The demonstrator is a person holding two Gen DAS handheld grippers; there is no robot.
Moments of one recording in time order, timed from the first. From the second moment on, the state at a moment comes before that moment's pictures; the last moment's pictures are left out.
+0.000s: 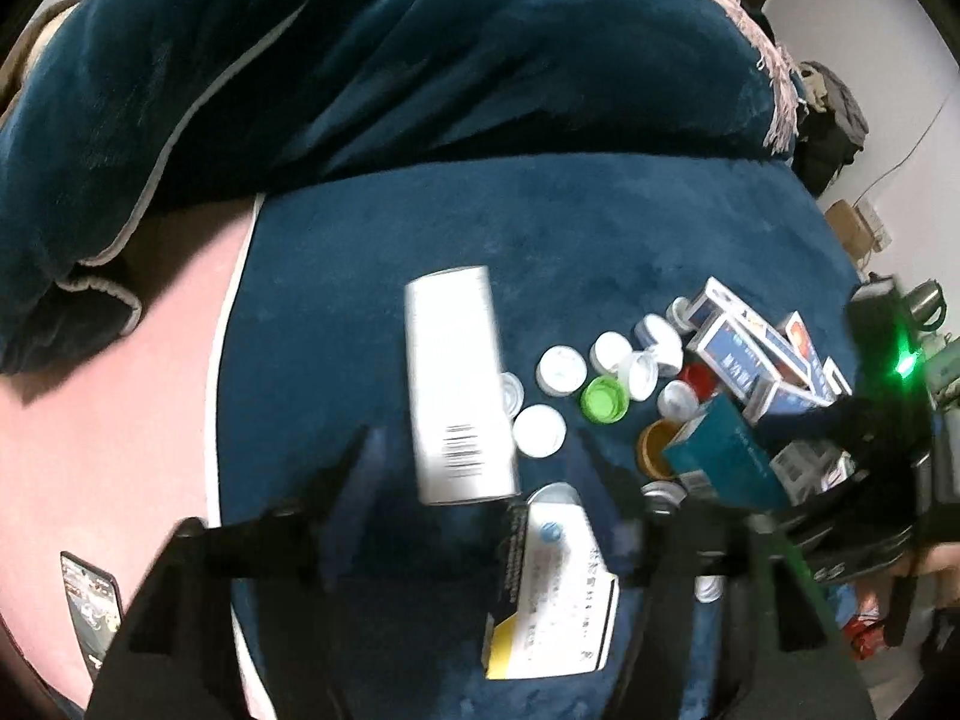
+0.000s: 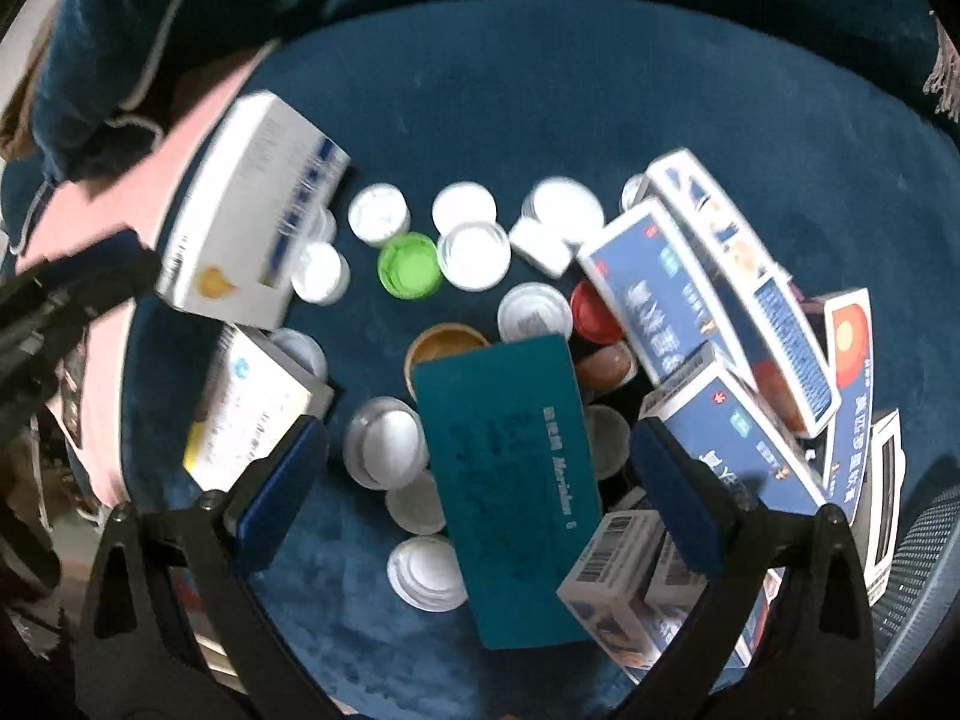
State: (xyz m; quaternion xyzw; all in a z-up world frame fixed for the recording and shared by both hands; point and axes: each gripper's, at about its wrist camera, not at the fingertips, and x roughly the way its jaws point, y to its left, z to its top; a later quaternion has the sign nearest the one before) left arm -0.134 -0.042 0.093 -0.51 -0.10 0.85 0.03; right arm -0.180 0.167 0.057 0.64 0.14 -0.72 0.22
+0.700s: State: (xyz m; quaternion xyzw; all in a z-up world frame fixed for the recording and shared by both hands) left arm -0.176 -0.061 0.043 -0.56 -0.10 0.82 -0.04; right arm -0.187 0.160 0.050 0.62 0.14 -0.73 0.24
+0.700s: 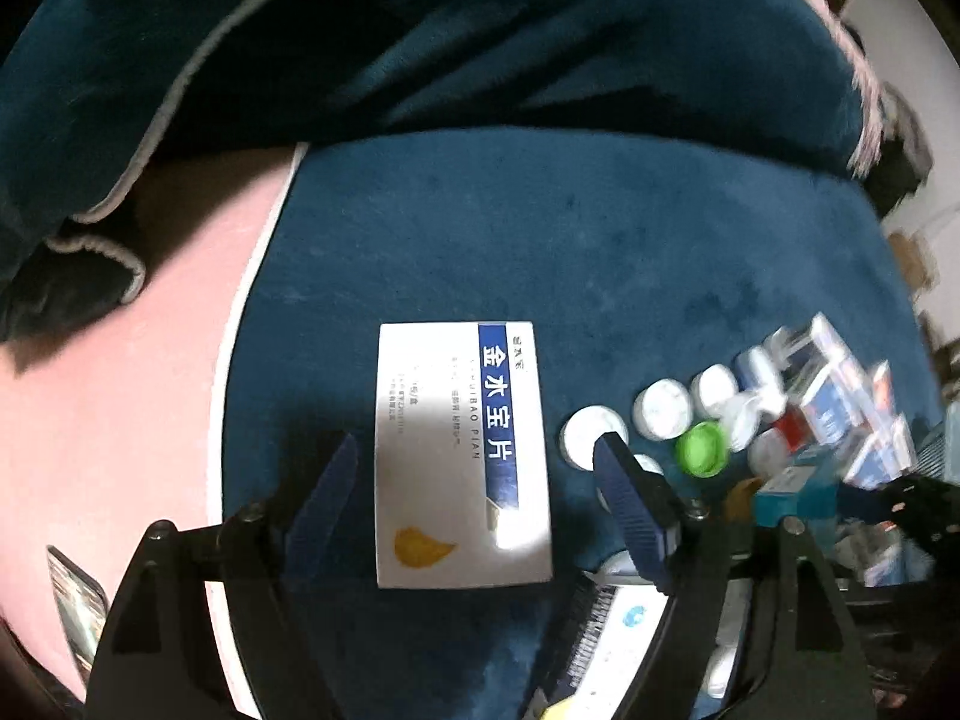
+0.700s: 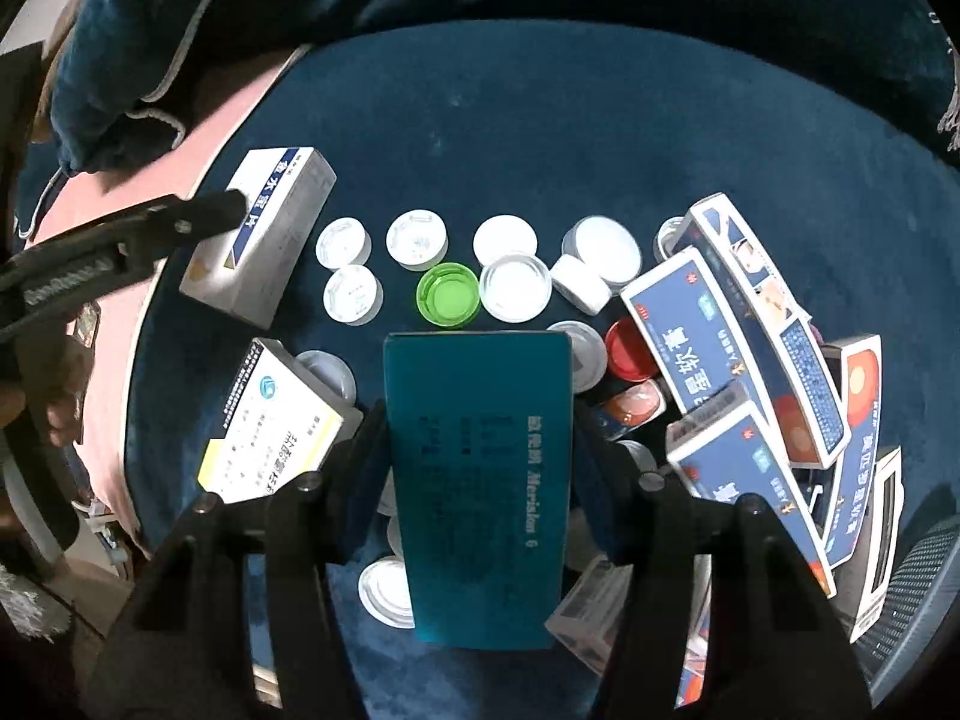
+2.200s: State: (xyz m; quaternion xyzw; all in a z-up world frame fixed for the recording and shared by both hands) left arm -0.150 0.045 0.134 -0.50 -0.06 0.86 0.06; right arm -0.173 0.276 0.157 0.52 -0.03 -0.83 0.20
